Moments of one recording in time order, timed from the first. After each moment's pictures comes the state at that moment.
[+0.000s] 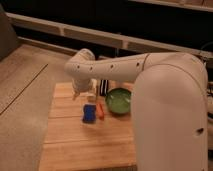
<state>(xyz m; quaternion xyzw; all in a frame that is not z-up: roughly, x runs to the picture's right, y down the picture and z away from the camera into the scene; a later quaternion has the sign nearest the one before) -0.119 0.036 0.779 -0.24 0.12 0.59 0.76</state>
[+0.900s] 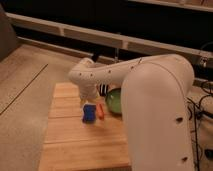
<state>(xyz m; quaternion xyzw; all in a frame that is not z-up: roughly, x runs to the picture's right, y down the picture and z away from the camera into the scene) -0.073 0.091 0.811 -0.22 0.23 0.62 0.72</state>
